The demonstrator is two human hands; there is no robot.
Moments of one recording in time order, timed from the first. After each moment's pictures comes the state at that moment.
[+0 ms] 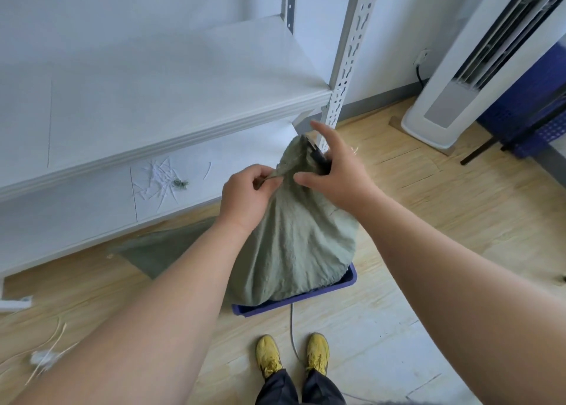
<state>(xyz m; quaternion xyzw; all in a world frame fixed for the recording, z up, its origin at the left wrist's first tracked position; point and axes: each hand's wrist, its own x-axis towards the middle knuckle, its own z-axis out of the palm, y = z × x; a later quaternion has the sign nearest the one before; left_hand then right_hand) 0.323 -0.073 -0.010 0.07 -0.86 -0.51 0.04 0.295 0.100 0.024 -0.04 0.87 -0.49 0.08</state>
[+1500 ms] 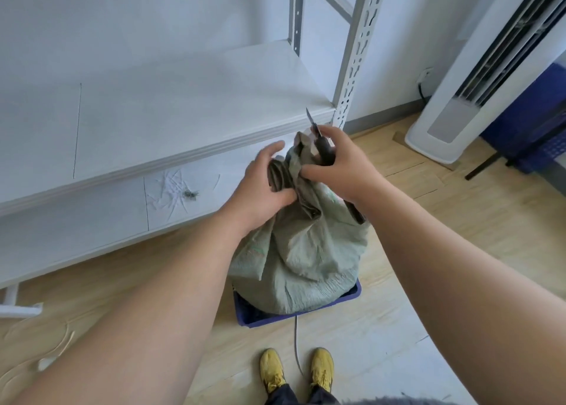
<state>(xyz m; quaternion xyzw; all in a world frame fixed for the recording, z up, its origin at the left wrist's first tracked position) 0.329 -0.073 0.041 0.01 -0.83 -0.55 -0.08 0.298 0.097 0.073 -0.03 0.85 -0.52 0.09</state>
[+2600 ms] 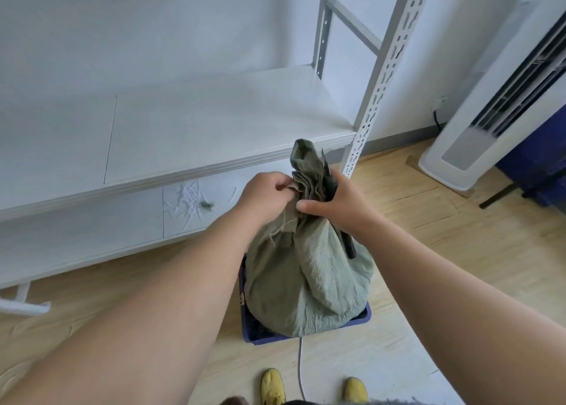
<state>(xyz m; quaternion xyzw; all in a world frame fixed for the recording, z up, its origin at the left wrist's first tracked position) 0.308 -0.103 0.047 0.08 -0.88 -0.46 -0.07 0.294 0.065 0.034 -0.04 0.82 -0.55 0.16</state>
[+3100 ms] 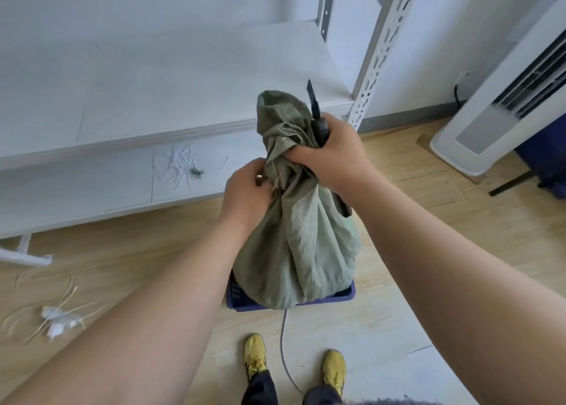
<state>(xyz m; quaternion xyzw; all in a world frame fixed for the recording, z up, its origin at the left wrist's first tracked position) 0.326 -0.055 -0.014 0.16 -0.85 -0.50 0.04 0.270 0.087 0.059 -0.09 0.83 -0.54 0.07</state>
